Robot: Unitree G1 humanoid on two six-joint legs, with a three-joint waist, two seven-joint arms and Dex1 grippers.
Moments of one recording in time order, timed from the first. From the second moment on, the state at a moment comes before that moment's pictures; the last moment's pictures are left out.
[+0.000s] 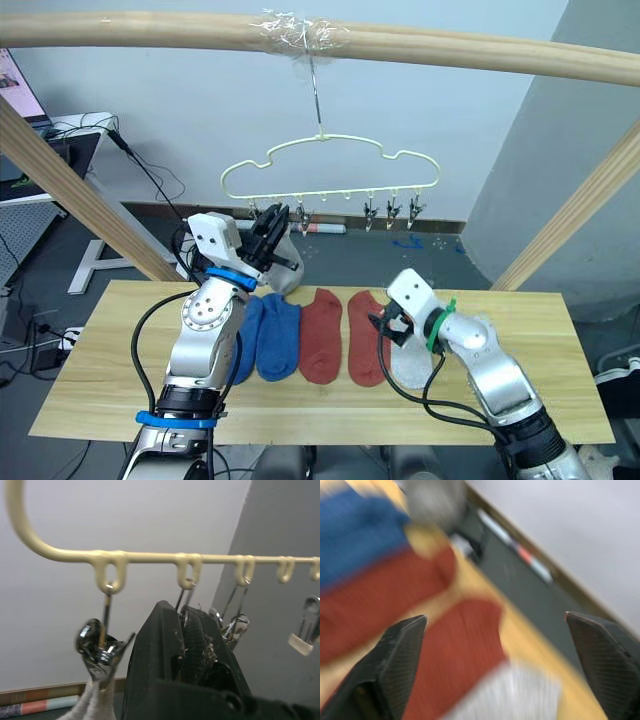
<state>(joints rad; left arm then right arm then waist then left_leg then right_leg) -0.37 0.20 0.03 0.04 -0.12 -0.07 -0.30 -0.20 -0.41 0.28 -0.19 -0.02 0.48 0.50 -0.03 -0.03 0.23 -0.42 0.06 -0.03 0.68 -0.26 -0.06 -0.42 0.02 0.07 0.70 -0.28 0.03</state>
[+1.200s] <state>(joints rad) -0.35 0.24 0.05 -0.02 -0.15 0.03 -0.34 -0.24 -0.25 0.20 0.14 -0.06 0.24 0.41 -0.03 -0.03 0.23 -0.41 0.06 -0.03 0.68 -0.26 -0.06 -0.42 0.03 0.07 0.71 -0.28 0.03</state>
